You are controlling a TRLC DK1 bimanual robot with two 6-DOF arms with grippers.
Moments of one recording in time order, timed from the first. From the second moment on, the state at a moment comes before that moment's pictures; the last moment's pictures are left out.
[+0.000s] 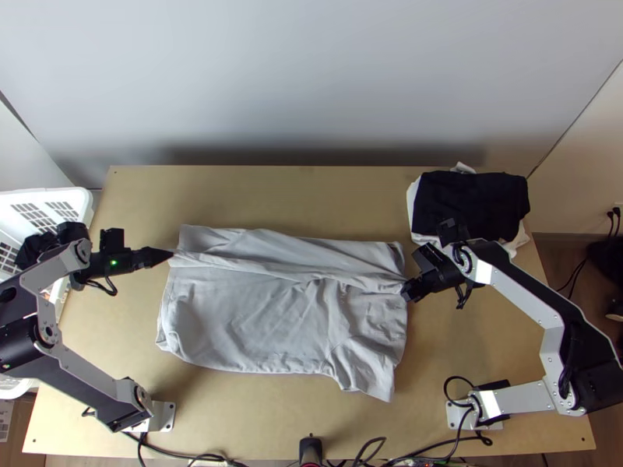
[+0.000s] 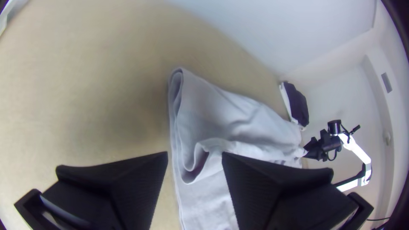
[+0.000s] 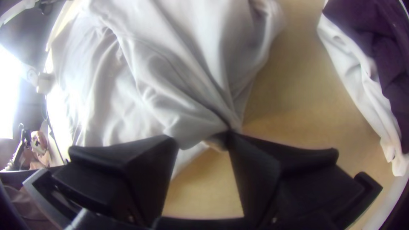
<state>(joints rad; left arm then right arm) 0.48 1.76 1.01 -0.52 0.88 0.39 0.21 1.54 0.93 -0.73 -0.34 -0.33</state>
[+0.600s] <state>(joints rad) 0.49 1.72 1.16 -0.95 0.83 0.83 0.52 1.29 1.03 -1.07 -0.34 -0.56</state>
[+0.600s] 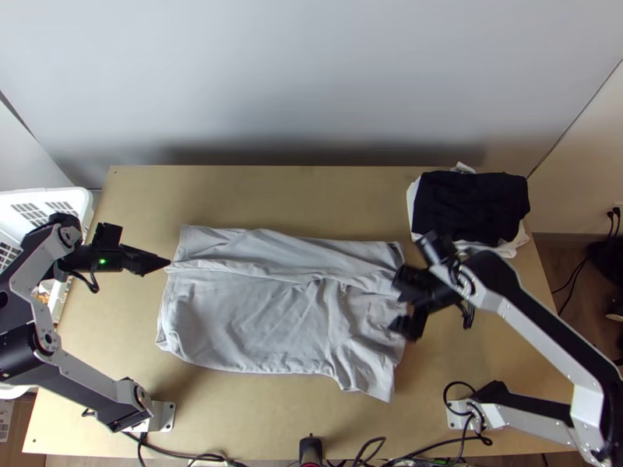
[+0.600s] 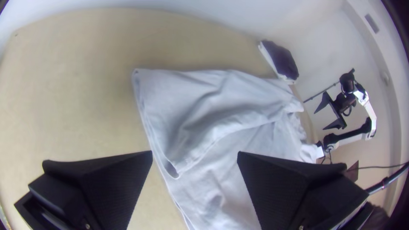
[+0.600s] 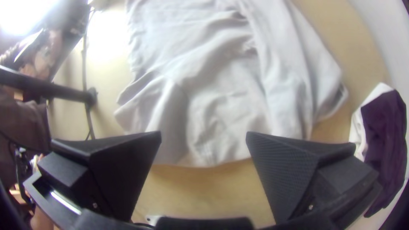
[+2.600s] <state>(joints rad) 0.56 1.63 1.16 -1.14 0.83 1.03 1.02 1.18 0.75 -1.00 -0.22 -0.72</state>
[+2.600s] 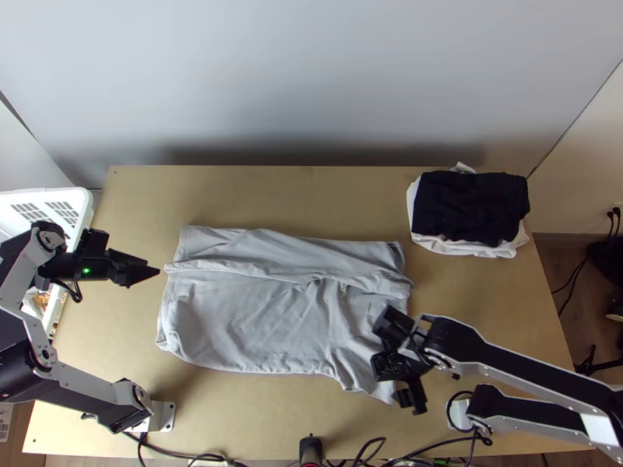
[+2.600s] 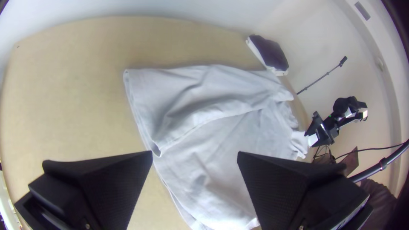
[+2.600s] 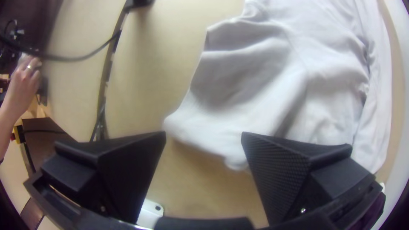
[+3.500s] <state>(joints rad) 0.57 1.58 1.13 -1.18 0.83 1.01 1.03 1.29 0.68 -0.81 -0.23 -0.69</state>
